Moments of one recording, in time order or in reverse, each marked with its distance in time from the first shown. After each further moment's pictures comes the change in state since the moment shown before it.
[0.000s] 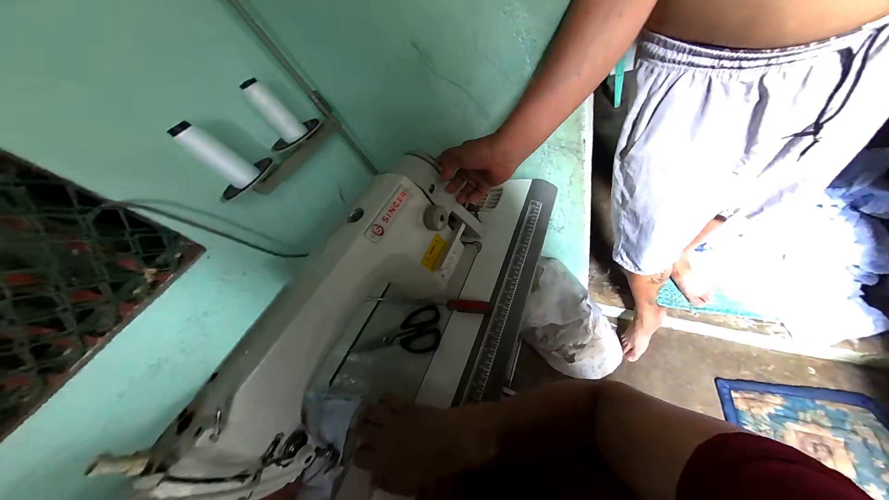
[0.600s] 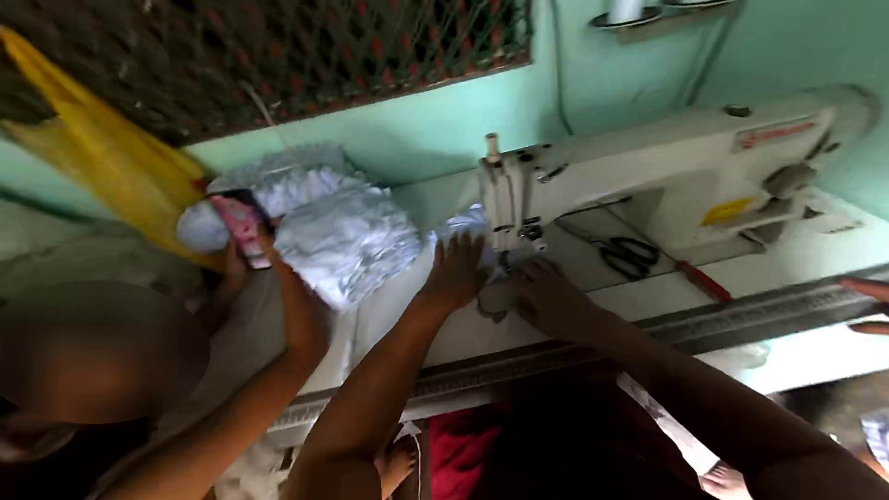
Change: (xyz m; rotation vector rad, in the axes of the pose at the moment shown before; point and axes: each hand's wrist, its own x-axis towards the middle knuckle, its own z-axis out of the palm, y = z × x) left_hand -0.027 0.011 -0.025 -0.210 -0.327 -0.223; right_hand 0.039 -0.034 -0.023 -0.030 -0.414 0.049
